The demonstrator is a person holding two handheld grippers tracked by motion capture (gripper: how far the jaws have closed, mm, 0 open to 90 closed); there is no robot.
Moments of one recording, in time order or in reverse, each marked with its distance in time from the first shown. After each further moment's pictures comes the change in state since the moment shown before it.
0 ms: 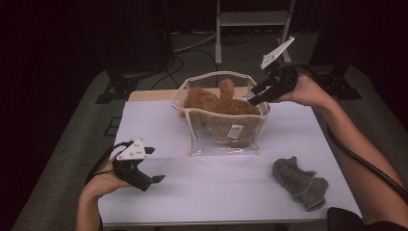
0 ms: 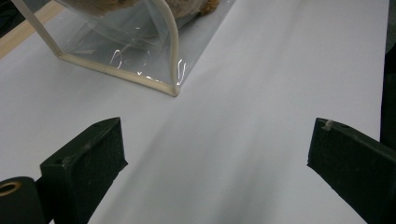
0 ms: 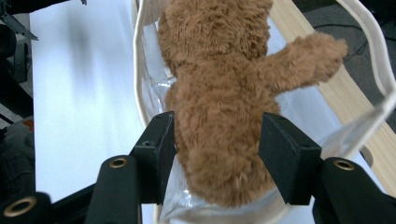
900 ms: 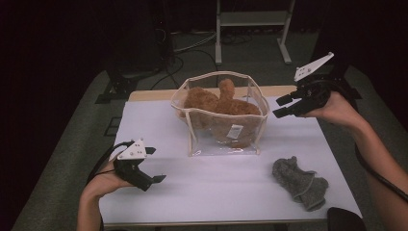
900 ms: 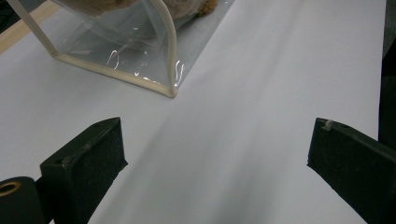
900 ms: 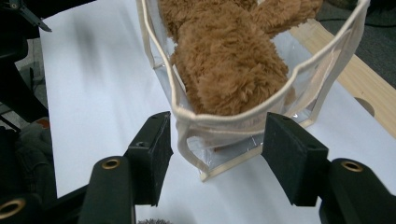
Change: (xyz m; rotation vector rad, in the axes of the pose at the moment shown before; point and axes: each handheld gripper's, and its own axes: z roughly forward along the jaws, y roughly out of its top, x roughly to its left) left arm 0.001 0.000 0.002 0.000 -0.010 0.002; right arm 0.013 -0.075 -0.035 -0.079 -0.018 0.113
